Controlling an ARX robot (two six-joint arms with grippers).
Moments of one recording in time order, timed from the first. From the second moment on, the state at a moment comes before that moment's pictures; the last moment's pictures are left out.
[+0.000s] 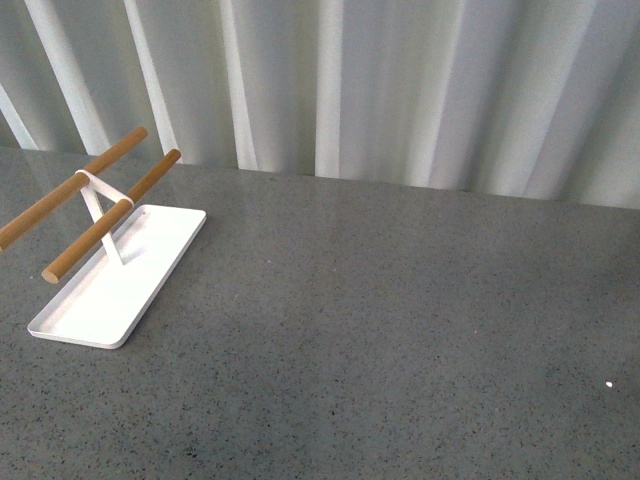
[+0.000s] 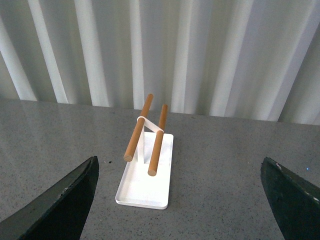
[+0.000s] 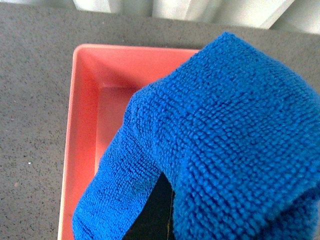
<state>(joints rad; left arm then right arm) 0.00 0.00 0.02 0.00 0.00 0.00 -0.70 1.87 1.35 -0.30 -0.32 -0.51</state>
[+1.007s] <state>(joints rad) 0.00 0.00 0.02 0.00 0.00 0.00 -0.76 2.05 1.35 -0.39 -0.19 -0.62</state>
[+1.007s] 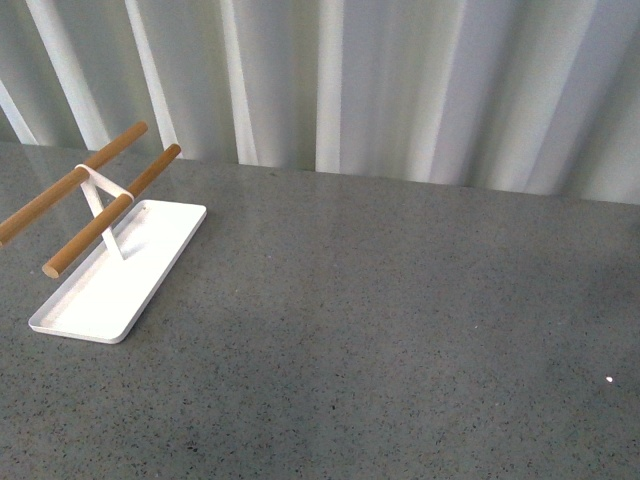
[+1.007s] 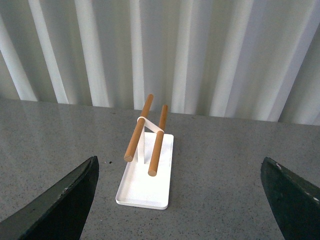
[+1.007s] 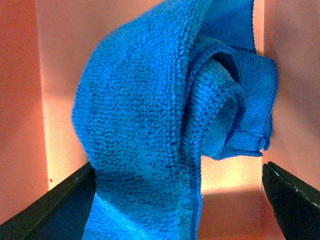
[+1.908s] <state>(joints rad) 0.00 0.00 0.02 0.00 0.00 0.00 -0.29 1.15 0.70 -0.04 -0.53 -0.46</state>
